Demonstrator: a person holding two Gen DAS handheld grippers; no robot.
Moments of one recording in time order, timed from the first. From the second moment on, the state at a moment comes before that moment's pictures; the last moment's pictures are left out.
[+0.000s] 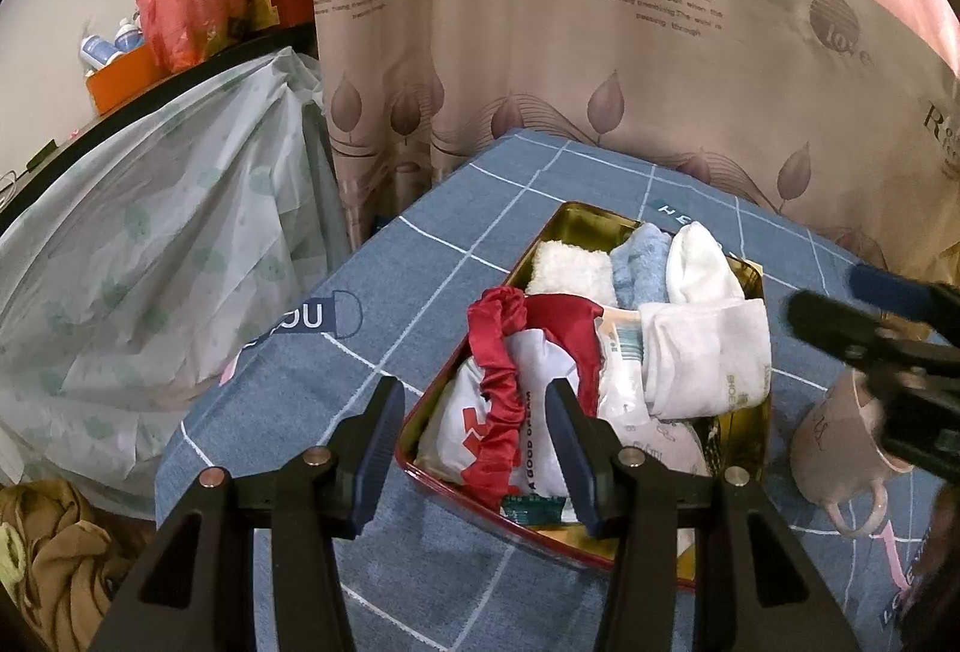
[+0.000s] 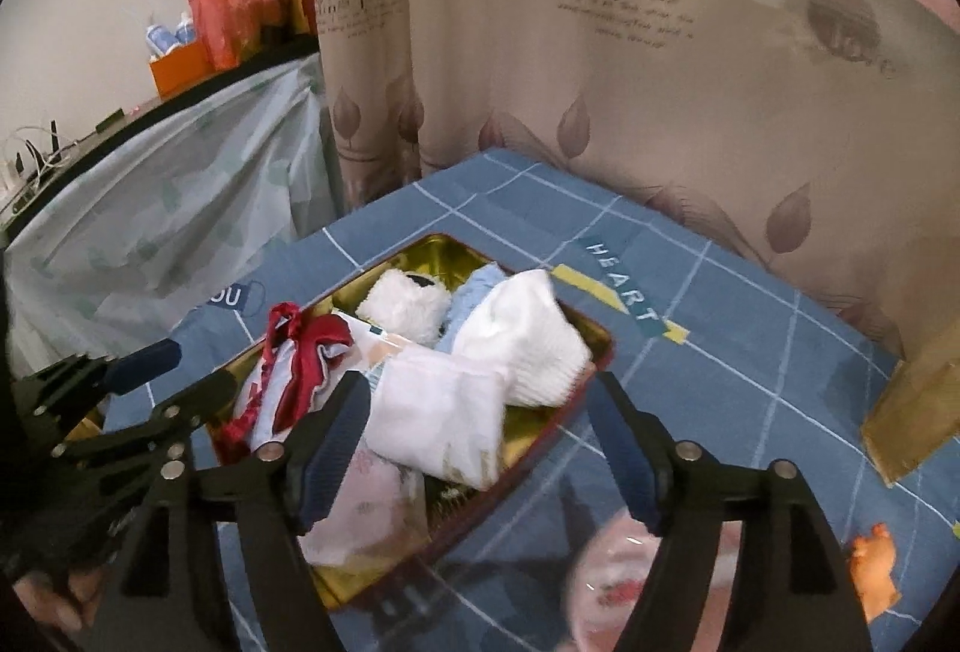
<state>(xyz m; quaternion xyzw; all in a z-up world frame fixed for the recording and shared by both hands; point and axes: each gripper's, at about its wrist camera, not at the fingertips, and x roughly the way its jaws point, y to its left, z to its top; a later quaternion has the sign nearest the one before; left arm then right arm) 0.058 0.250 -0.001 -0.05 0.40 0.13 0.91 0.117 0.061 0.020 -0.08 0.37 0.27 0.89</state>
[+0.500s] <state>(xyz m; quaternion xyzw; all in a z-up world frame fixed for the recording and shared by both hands) 0.058 0.247 -0.002 -0.05 0.40 0.12 0.91 0.097 -0.119 0.001 -0.05 0.40 0.12 0.91</state>
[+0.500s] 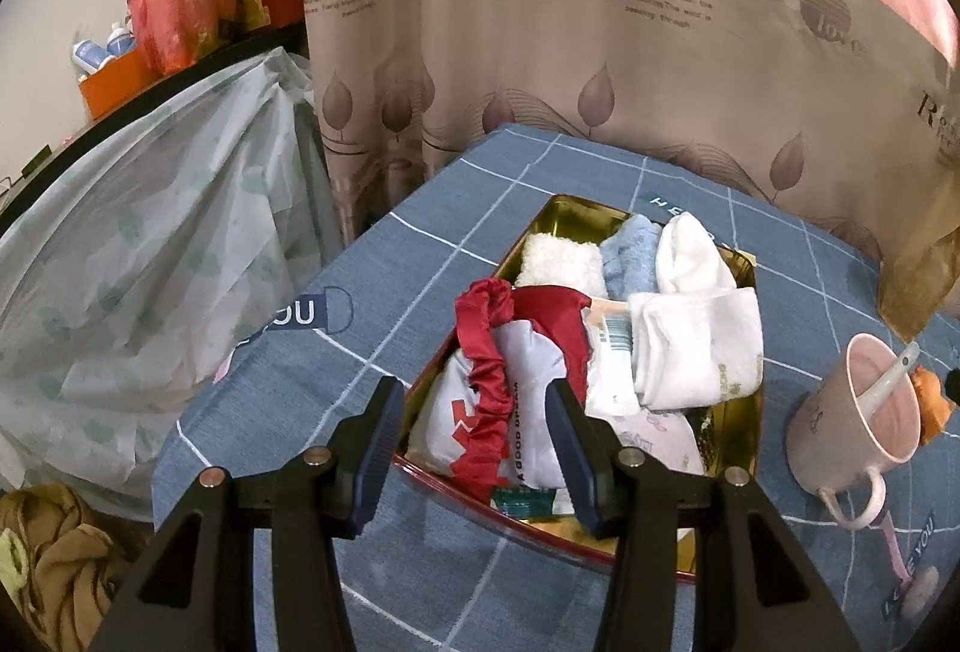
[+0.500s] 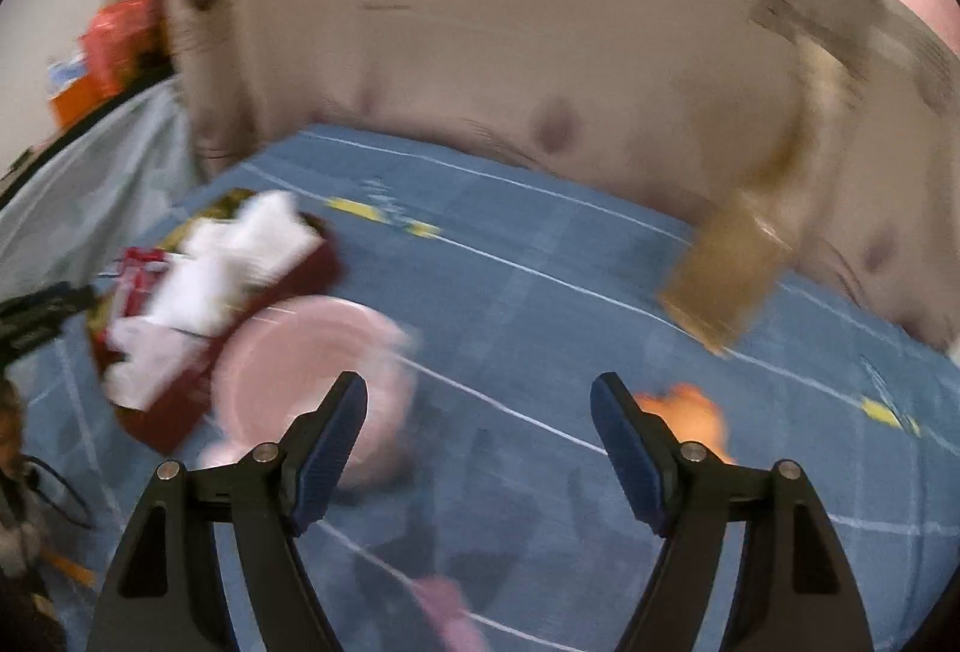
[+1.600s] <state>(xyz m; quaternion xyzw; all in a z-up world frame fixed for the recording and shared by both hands) 0.021 0.135 0.009 0.06 0.38 -0.02 0.92 0.147 -0.211 -0.100 -0.04 0.44 0.06 0.90</state>
